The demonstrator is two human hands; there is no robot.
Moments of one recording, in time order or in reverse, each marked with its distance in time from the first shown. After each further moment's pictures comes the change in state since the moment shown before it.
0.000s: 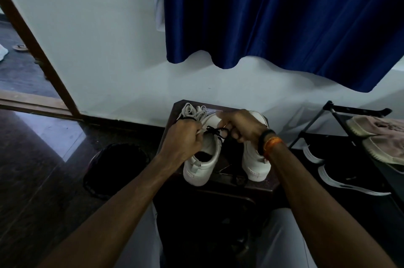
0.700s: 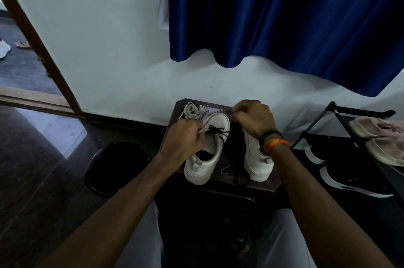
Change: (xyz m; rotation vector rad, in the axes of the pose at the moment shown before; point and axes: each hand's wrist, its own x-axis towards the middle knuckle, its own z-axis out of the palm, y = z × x) left_hand -0.001 -0.006 0.002 -0.038 0.017 -0.020; right_hand 0.007 0.009 -0.013 -0.309 0.391 -0.189
